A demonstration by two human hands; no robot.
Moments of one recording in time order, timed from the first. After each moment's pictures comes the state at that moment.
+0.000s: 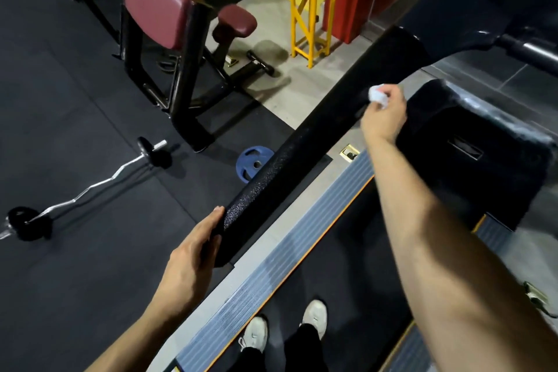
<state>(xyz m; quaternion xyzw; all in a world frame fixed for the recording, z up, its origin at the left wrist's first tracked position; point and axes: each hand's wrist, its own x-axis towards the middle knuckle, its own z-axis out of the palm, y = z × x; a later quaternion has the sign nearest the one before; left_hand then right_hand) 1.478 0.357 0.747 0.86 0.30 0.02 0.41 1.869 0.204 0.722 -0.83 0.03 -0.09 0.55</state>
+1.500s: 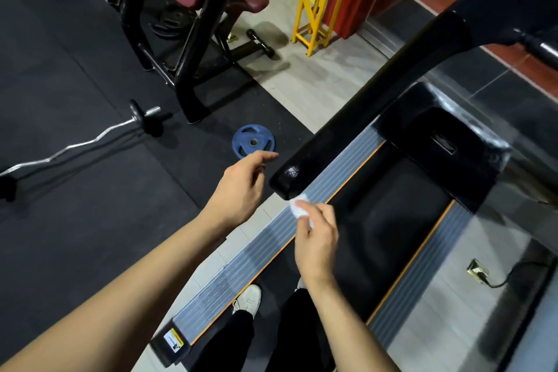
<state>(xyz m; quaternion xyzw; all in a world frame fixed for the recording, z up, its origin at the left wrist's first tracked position) 1.423 0.434 0.747 0.85 0.21 0.05 0.47 1.443 0.253 0.685 -0.88 -0.10 0.00 0.47</state>
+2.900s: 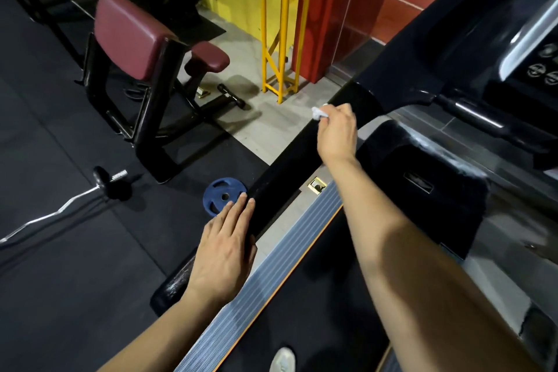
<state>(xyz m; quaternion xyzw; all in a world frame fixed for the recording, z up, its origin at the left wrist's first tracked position) 1.601 0.329 0.717 0.97 0.14 0.07 0.16 1.895 0.231 0.769 -0.92 -0.16 -0.09 0.35</state>
